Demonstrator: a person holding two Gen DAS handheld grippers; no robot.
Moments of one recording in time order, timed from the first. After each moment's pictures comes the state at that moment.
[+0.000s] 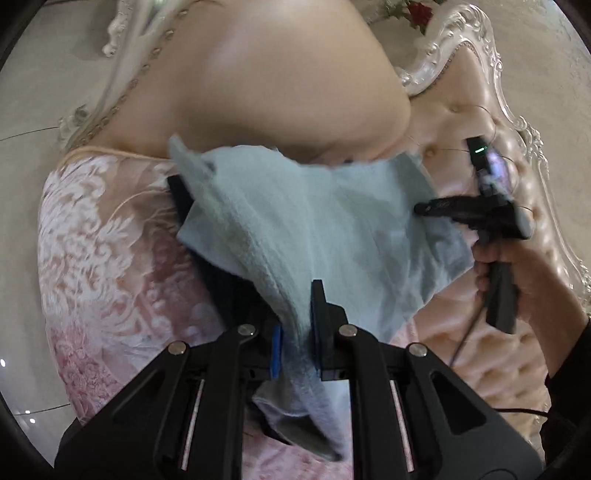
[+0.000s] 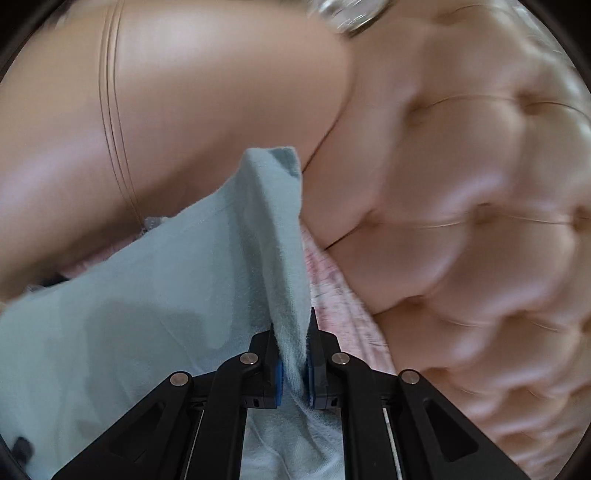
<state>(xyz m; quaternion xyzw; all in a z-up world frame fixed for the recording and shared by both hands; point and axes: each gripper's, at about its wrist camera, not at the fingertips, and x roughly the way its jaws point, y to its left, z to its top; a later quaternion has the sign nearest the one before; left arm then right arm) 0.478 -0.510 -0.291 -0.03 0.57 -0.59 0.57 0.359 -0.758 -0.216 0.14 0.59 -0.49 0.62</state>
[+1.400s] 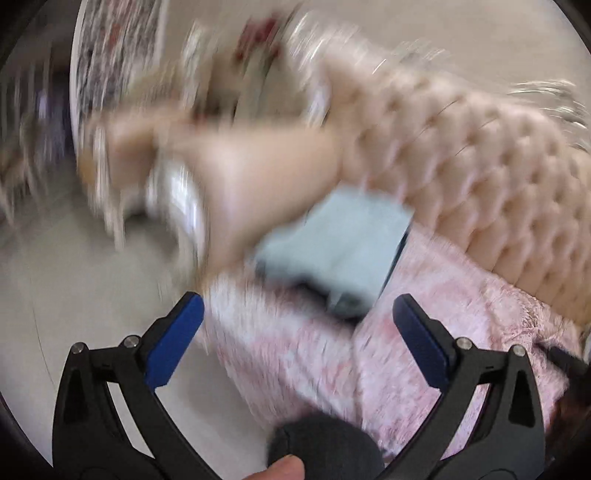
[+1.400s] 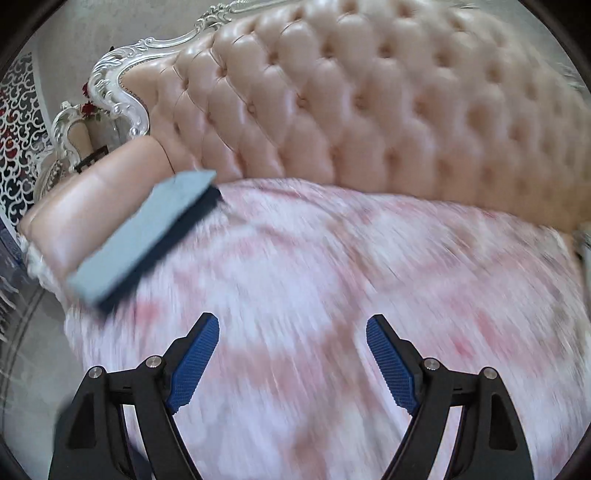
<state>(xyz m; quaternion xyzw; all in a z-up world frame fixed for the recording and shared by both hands) 0.473 -0.303 -0.099 0.16 0.22 -0.71 0.65 0.113 -0.238 -0.166 0.35 0.20 -0.70 0.59</state>
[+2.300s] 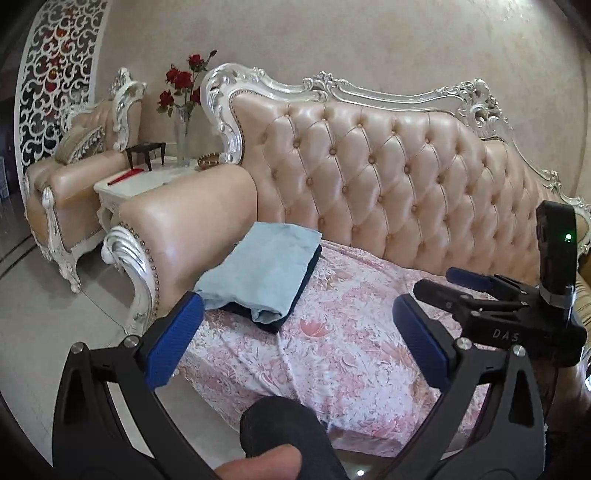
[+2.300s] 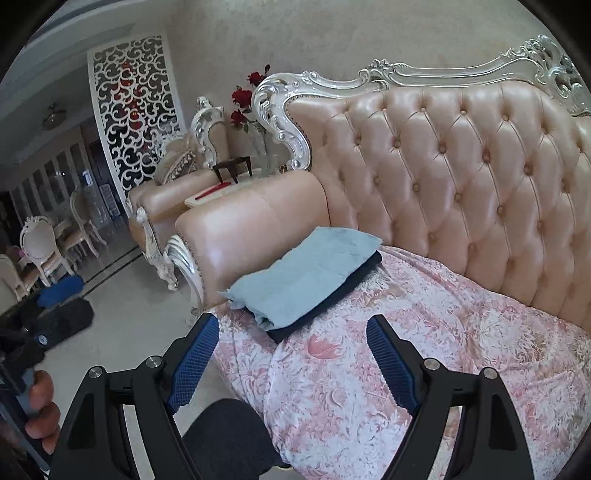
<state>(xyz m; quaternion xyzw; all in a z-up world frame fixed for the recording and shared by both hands) 0.462 -0.246 -0.028 0.17 0.21 -0.79 0.54 0.246 -0.234 -0.022 0.25 0.19 -0.56 0.77</state>
